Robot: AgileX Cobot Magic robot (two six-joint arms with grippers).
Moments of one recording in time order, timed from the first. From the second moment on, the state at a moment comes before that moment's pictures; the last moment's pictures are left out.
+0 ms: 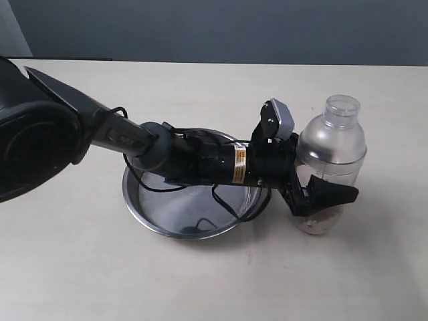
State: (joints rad) left arm -0.60 2.35 -1.33 0.98 -1.12 -0.77; right arm -0.13 0.00 0.00 0.07 0.32 -0.04
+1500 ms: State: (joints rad) left arm -0.55 1.50 -0.88 1.07 -0.19 -1.11; right arm -0.13 0.00 0.00 0.07 0.32 -0.04
